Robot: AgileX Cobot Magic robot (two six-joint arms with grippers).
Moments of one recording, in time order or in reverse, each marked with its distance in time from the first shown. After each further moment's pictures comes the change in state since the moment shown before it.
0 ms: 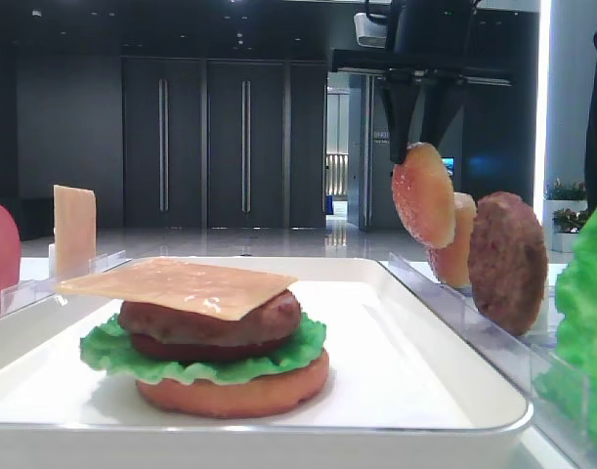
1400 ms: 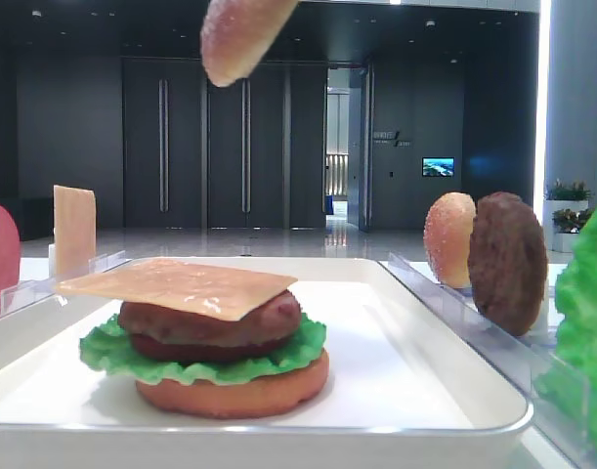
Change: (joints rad) left arm 0.000 0.000 0.000 0.000 0.000 0.000; right arm 0.023 -0.471 0.562 0.935 -0.181 -0.607
